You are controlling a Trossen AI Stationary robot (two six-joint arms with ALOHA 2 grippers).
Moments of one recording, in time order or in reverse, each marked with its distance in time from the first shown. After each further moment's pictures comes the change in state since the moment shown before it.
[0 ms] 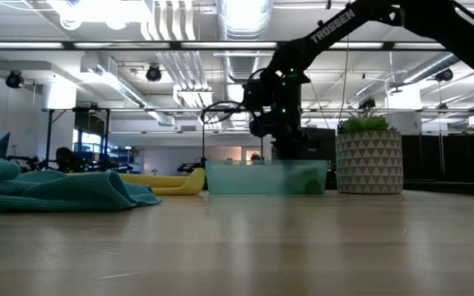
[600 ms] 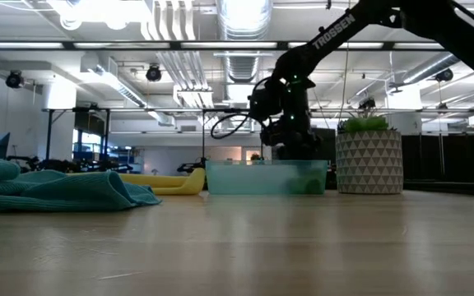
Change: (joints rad) left arm 0.000 0.000 -0.016 -0.001 0.008 -0.003; right arm -0.025 0.001 -0.053 -0.057 0.035 0.061
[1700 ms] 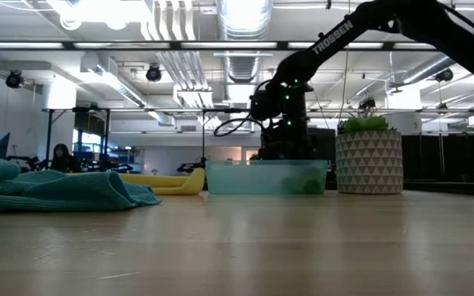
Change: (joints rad) left arm 0.000 0.013 0.000 0.002 0.019 0.003; right arm -0.061 0.027 0.047 0.081 0.168 0.046
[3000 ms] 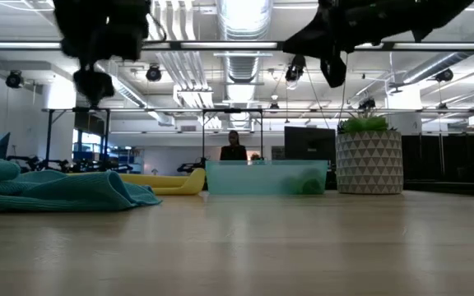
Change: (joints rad) left arm -0.076 -0.035 -0.736 -0.482 0.020 0.104; right arm 0.544 -1.027 -1.116 1.368 -0.210 0.441
